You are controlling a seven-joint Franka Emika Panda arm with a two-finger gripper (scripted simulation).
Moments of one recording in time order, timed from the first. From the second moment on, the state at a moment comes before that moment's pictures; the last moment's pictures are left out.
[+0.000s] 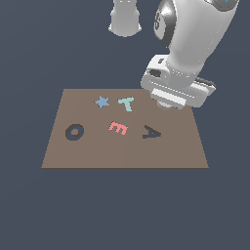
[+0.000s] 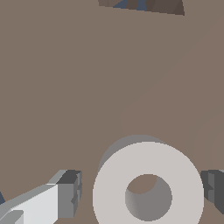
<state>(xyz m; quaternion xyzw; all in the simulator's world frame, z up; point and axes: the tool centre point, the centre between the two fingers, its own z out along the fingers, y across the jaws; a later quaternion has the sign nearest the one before) -0.080 0.149 0.033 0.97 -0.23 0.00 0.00</state>
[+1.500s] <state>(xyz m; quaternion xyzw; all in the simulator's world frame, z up) -0.092 0.139 0.034 0.98 -0.19 0.00 0.00</state>
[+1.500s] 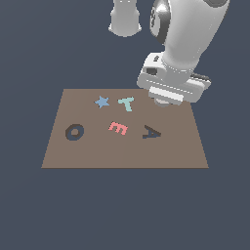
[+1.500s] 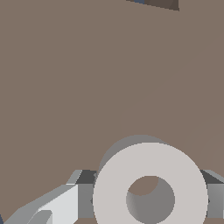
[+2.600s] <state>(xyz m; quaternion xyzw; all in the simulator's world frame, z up) -0.141 0.053 0.035 1.00 0.08 0.00 0.00</state>
